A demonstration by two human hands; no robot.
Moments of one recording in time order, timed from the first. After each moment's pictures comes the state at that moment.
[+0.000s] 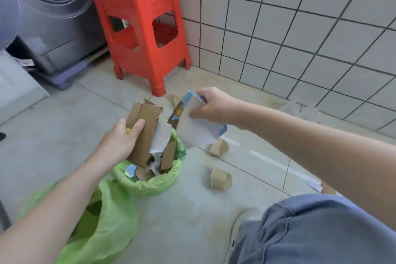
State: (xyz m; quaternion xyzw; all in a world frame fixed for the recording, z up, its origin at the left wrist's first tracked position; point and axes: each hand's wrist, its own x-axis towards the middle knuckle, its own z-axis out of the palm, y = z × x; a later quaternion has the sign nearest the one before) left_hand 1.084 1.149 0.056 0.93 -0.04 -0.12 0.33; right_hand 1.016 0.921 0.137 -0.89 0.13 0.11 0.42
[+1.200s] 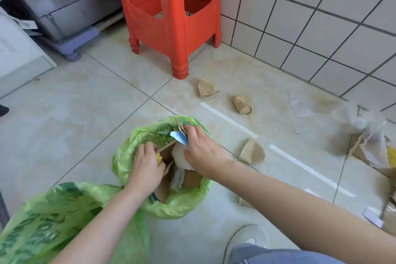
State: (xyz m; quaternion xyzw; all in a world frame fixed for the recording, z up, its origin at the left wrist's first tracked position) left_hand 1.134 1.165 -0.116 0.96 -0.08 -0.12 0.25; right_hand 1.111 0.995 -0.082 -0.97 -0.03 0.07 0.22
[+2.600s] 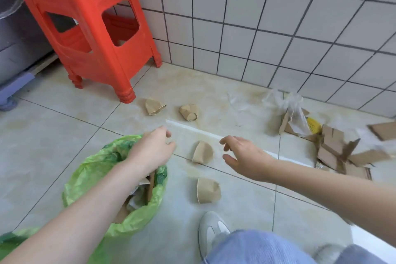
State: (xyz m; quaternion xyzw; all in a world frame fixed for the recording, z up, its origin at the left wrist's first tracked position) left_hand 1.114 1.004 -0.011 0.94 -0.22 -0.19 0.16; right_hand 0.959 0.816 -0.022 -0.95 0.15 0.12 0.24
